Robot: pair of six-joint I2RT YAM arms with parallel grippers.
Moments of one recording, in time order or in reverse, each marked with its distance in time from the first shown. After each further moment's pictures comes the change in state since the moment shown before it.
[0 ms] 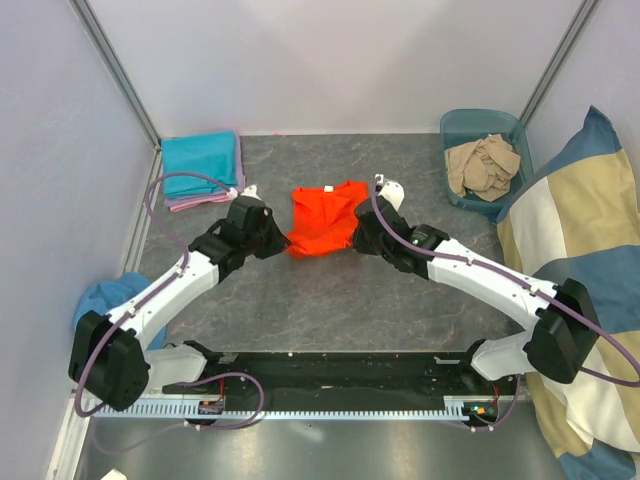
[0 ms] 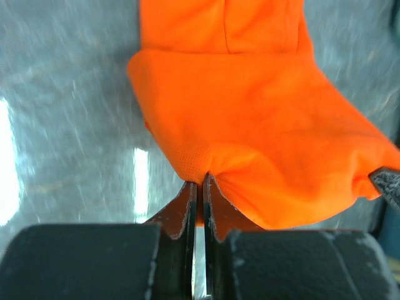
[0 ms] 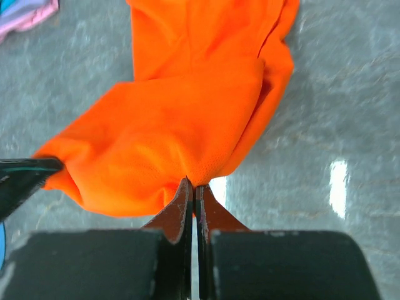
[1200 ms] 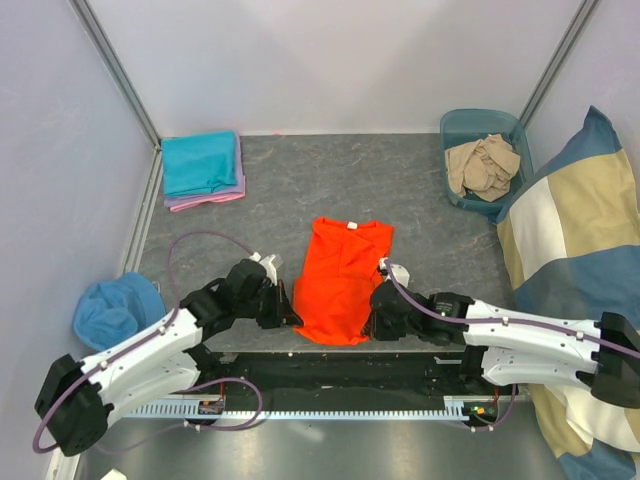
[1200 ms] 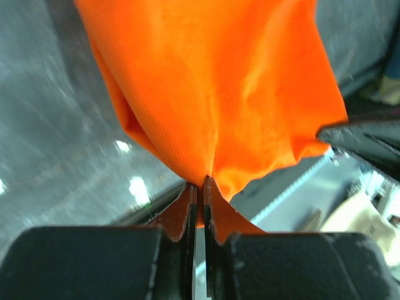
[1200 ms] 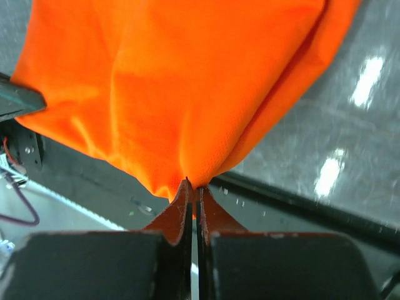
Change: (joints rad) left arm -0.209 -0.310 -0.399 0.007 0.319 -0.076; right arm 0.320 -0.338 -0.442 -0.114 -0.202 0.256
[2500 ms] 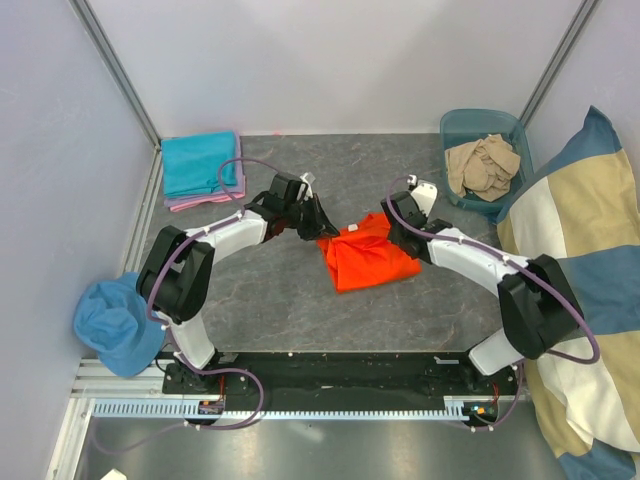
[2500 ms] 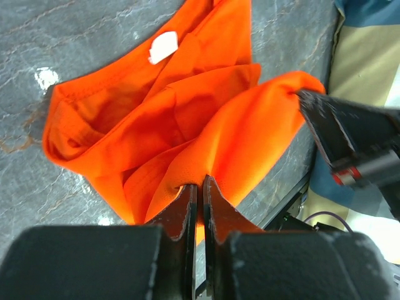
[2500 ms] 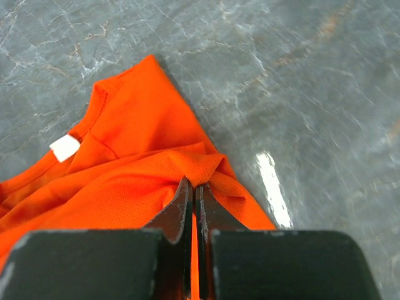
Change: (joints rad) left arm 0.225 0.889 0.686 0.273 0.159 0.058; right arm -0.604 0.470 0.292 0.241 0.369 -0.348
